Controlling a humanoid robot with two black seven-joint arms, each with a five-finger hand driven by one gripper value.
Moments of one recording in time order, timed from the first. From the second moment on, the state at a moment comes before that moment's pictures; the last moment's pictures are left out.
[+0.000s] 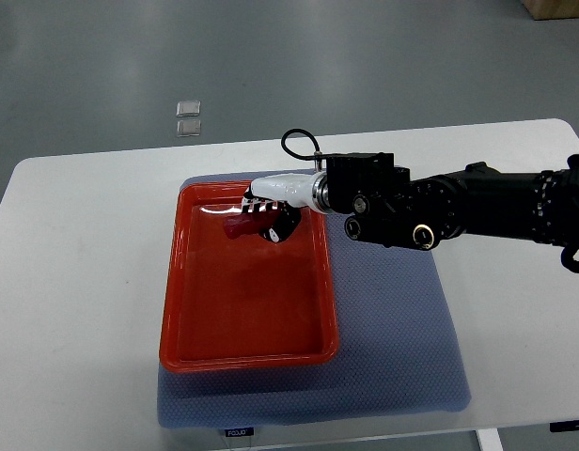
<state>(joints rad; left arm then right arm) -0.07 0.00 0.07 -0.27 0.13 0.11 -0.02 1.36 0.00 -0.40 0.86 -0.77 -0.04 0.02</state>
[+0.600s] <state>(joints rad) -0.07 0.00 0.07 -0.27 0.13 0.11 -0.02 1.28 0.00 -0.40 0.85 -0.78 -0.11 0.05</state>
